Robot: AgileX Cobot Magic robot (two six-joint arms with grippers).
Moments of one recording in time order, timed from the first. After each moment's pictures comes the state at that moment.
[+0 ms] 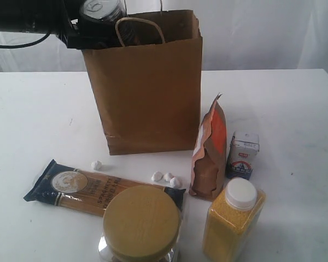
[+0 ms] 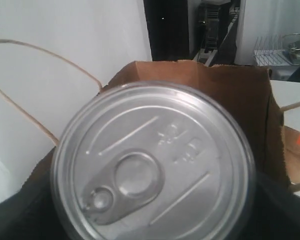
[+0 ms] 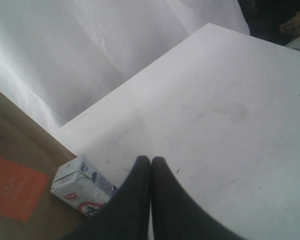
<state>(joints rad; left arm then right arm) -0.13 1.82 -1.51 -1.49 0.99 1.89 -0.09 0.00 0.00 0.01 0.27 0.58</state>
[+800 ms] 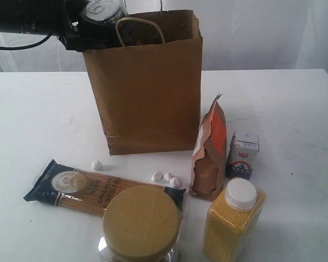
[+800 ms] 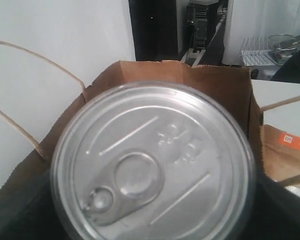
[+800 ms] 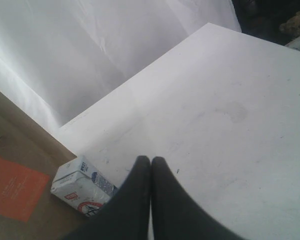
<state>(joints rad) -0.13 1.82 -1.51 -1.47 1.02 1.87 -0.09 0.00 0.00 0.01 0.27 0.58</state>
